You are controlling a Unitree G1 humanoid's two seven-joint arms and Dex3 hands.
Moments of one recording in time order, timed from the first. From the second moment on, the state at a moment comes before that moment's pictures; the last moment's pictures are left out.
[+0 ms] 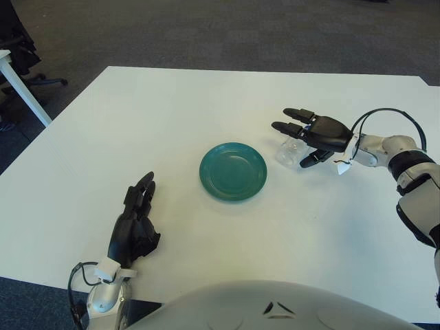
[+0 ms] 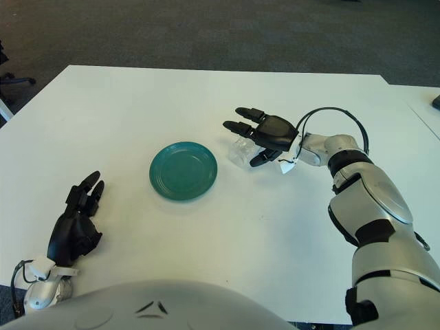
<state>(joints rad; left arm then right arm) 0.56 0.12 0.09 0.04 -0.11 -0.57 -0.20 -0.90 -0.66 0.81 1.19 -1.08 -1.02 -0.63</state>
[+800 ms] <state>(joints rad) 0.66 0.11 0.10 -0.02 -0.10 -0.59 -0.20 -0.85 -0.60 0.81 1.21 -1.05 -1.04 -0.60</state>
